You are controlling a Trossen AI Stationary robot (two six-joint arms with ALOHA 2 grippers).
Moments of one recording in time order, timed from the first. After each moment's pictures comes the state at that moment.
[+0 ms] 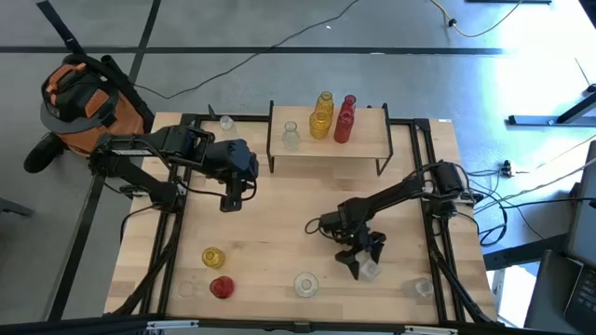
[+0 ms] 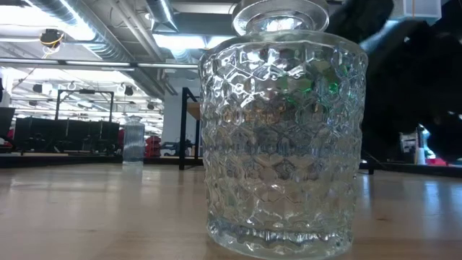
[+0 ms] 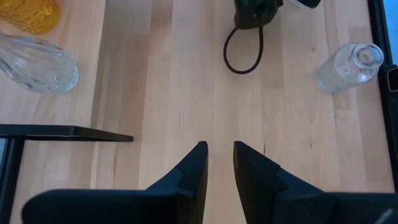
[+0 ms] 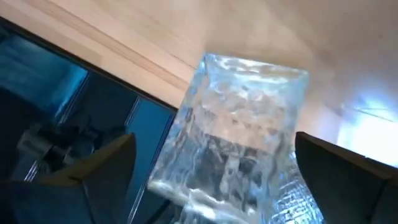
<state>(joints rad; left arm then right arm) -0.08 1.39 1.64 -1.26 -0.09 -0.10 0.21 1.95 1.07 -0.79 -1.01 0.94</state>
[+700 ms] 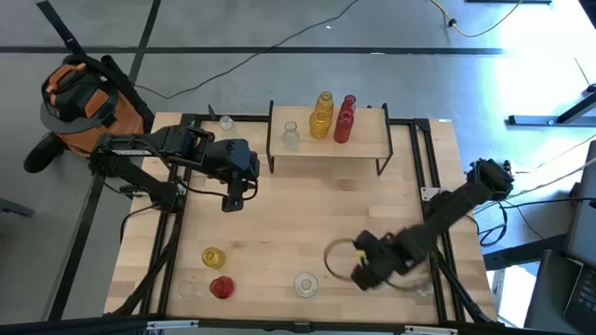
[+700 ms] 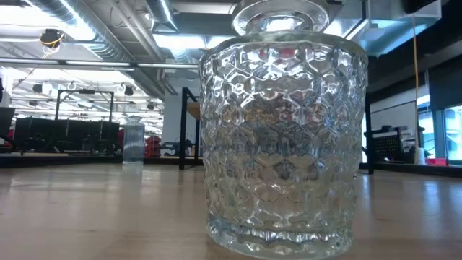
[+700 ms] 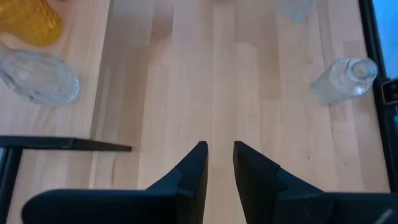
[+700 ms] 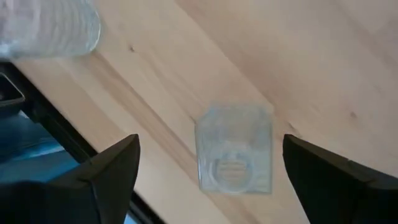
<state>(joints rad) -0.08 1.39 1.64 -1.22 -0.09 -0.10 0.69 1.61 1.22 -0.91 0.09 1.46</state>
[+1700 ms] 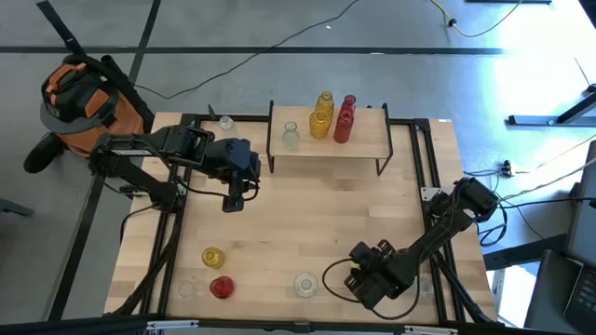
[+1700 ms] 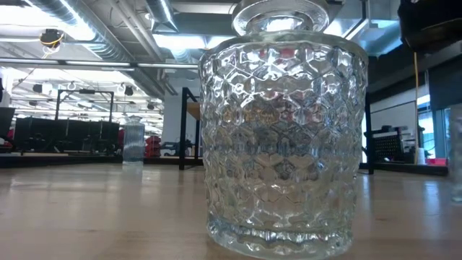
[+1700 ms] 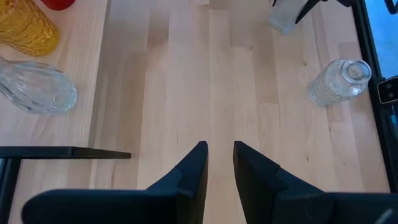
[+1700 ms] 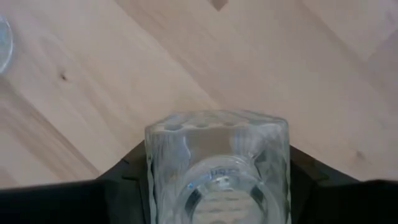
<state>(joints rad) -0.08 1.39 1.64 -1.20 -0.08 -0.08 0.76 1.83 1.21 -0.88 0.31 1.54</state>
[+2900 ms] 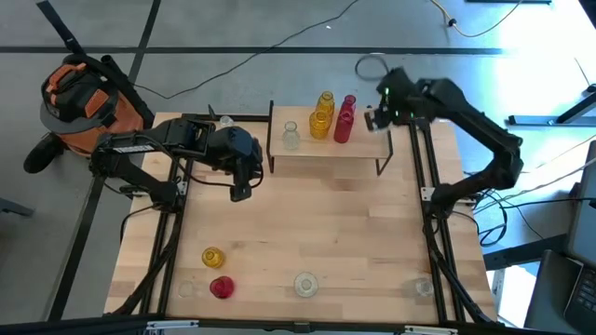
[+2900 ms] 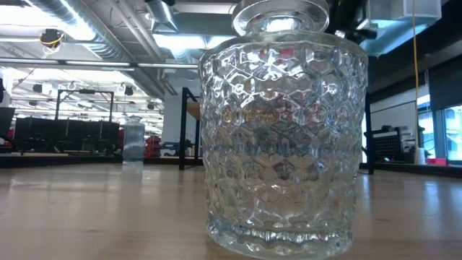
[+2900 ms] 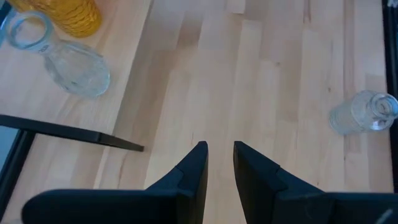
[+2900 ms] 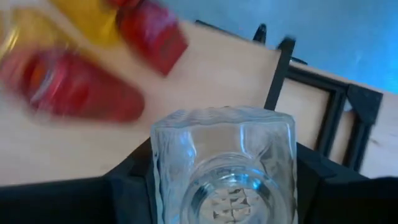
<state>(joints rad) 0.01 1.39 1.64 -1.19 -0.11 -0.17 -0.61 1.43 1.67 -1.36 0.21 0.56</state>
